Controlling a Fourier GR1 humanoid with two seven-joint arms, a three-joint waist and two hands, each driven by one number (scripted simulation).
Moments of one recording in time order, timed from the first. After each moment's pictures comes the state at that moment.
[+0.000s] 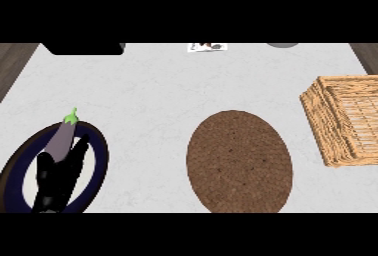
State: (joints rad) left arm 0.12 0.31 -0.10 -1.50 0.16 0.09 0.23; right arm -0.39 -0.65 -0.57 -1.40 0.15 0.20 0.31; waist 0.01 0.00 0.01
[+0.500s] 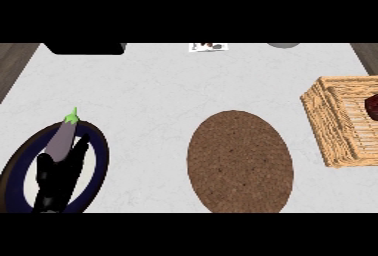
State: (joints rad) left arm 0.12 0.30 -0.09 -1.50 0.14 0.09 0.22; right arm -0.39 -0.78 -0.53 -1.15 0.29 0.17 0.06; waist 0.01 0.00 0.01
